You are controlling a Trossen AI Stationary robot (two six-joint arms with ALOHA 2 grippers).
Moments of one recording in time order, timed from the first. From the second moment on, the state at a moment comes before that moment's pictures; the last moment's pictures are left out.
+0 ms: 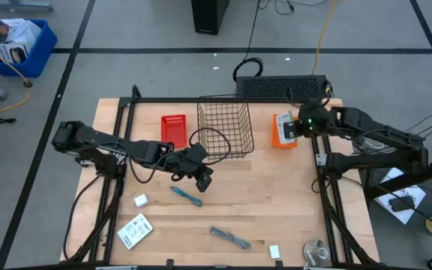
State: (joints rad) left arm -0.17 1.50 1.18 -0.41 -0.15 -0.79; right arm -0.36 0.90 1.02 -1.10 0.20 0.94
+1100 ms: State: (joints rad) left arm -0.17 1.50 1.18 -0.41 -0.13 -0.83; right arm -0.89 0.75 0.51 -0.59 -0.21 0.85
